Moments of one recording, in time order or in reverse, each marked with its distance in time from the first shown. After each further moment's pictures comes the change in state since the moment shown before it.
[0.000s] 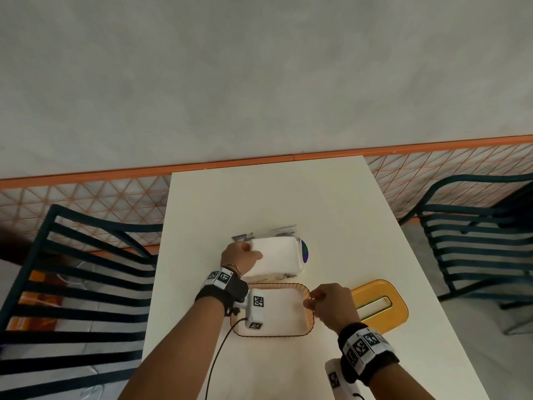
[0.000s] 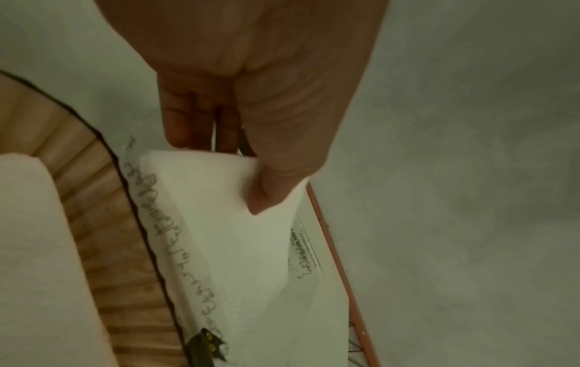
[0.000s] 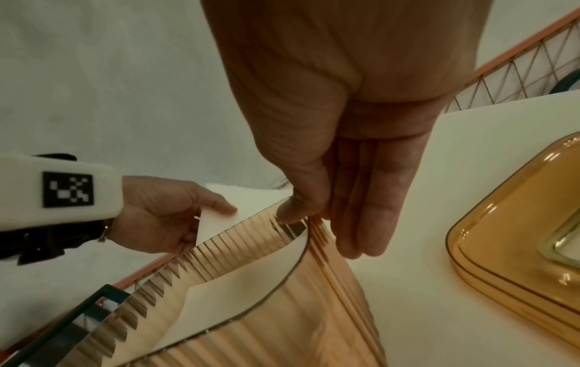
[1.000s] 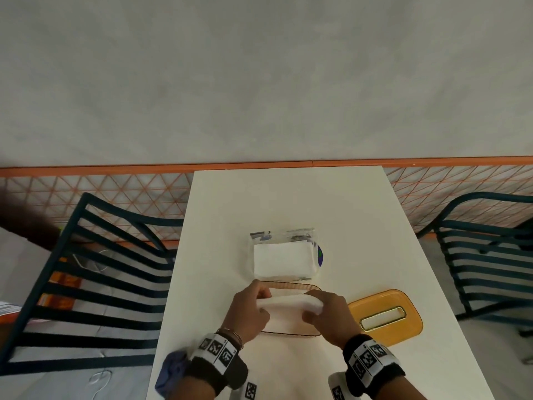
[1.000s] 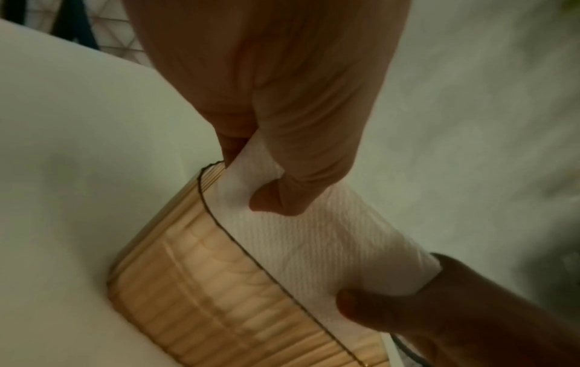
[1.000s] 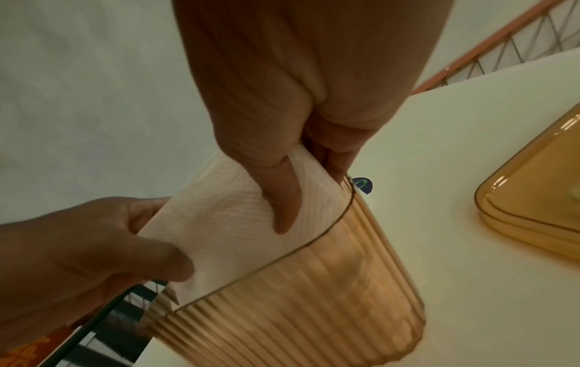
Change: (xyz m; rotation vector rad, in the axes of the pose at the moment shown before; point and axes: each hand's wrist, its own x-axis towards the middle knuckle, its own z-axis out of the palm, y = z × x) left_hand -0.114 -0.075 0.012 -0.078 -0.041 0.283; right_hand -0.032 -0.019 0.014 0.022 -0.087 -0.339
